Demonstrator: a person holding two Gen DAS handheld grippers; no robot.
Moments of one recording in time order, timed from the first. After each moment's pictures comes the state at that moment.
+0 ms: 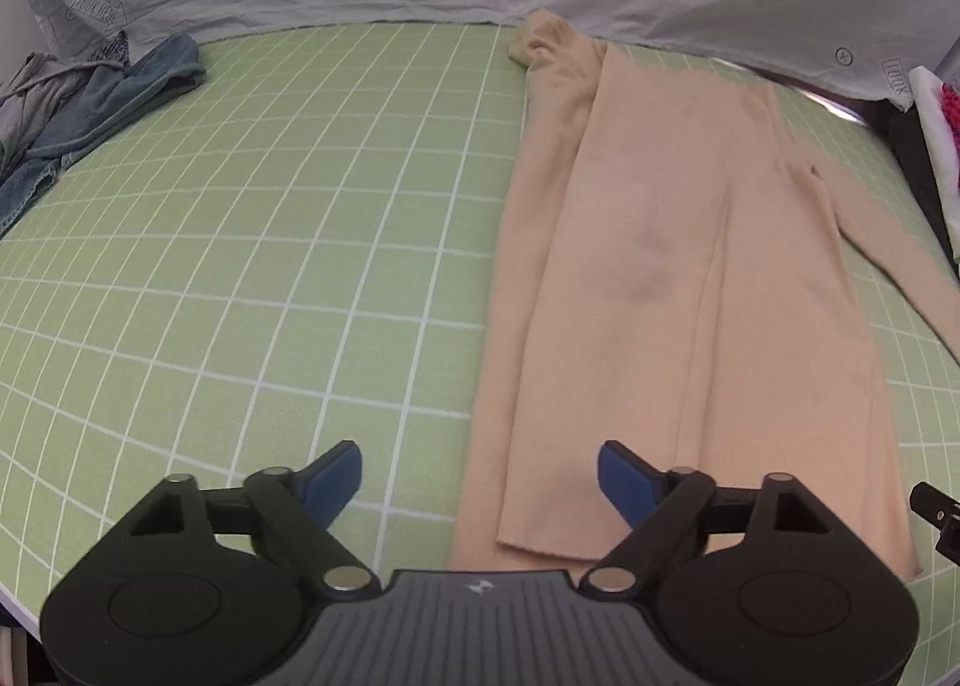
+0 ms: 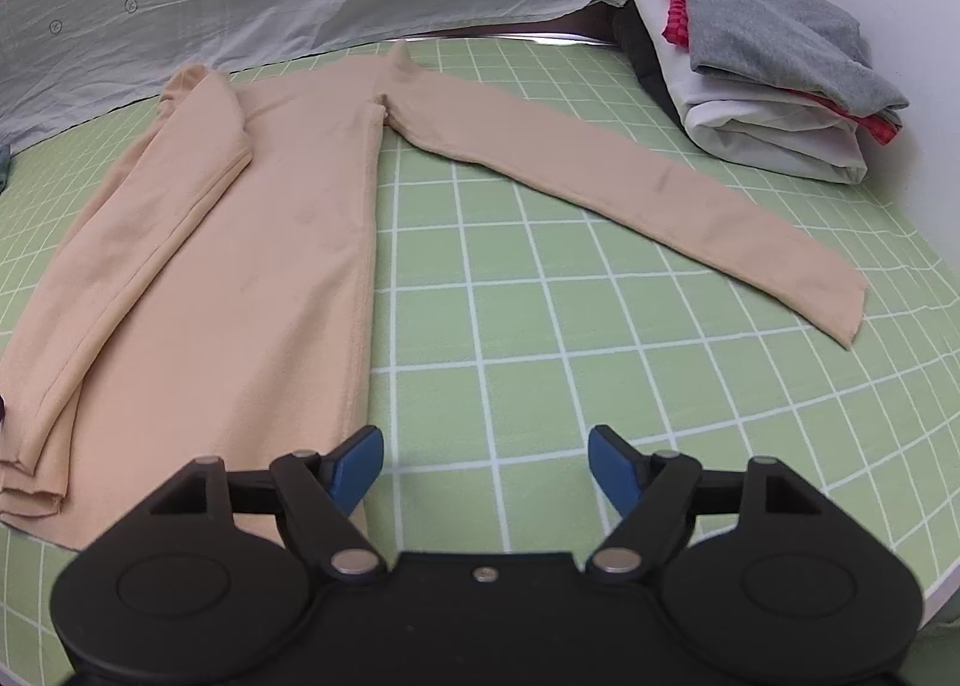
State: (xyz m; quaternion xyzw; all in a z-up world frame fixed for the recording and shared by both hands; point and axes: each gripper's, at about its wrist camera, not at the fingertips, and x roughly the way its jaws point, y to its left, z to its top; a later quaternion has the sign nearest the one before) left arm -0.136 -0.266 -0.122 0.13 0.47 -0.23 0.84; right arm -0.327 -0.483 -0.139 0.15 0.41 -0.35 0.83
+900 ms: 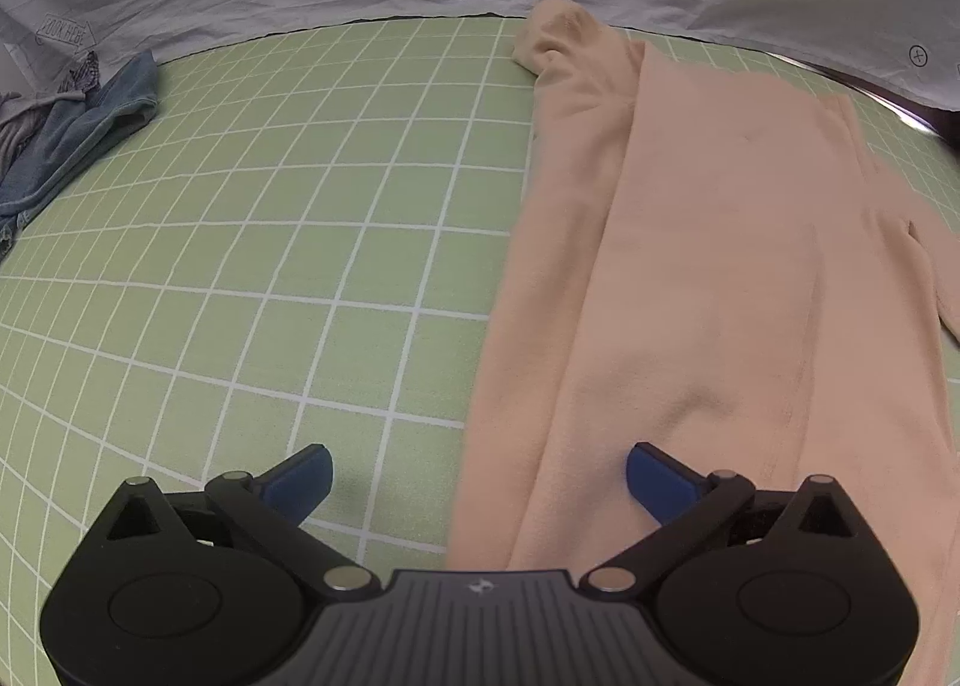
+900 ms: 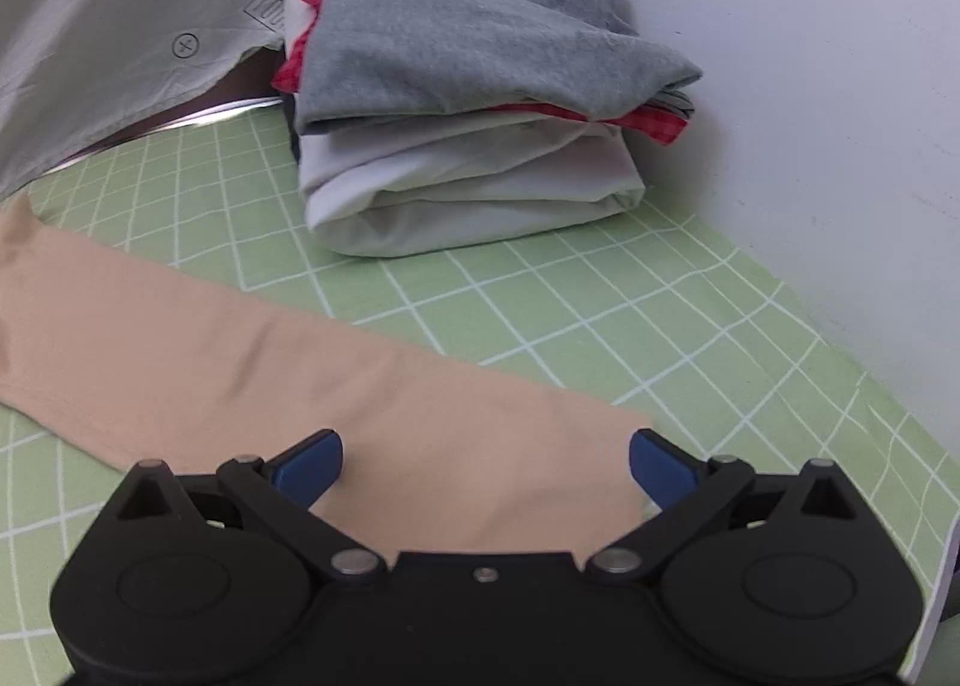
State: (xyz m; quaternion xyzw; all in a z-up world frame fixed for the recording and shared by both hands) left arm -0.047 -0.338 -0.153 0.14 0.50 -0.20 0.83; right arm -0.363 -0.682 -0.166 0.17 0.35 -0.56 0.73
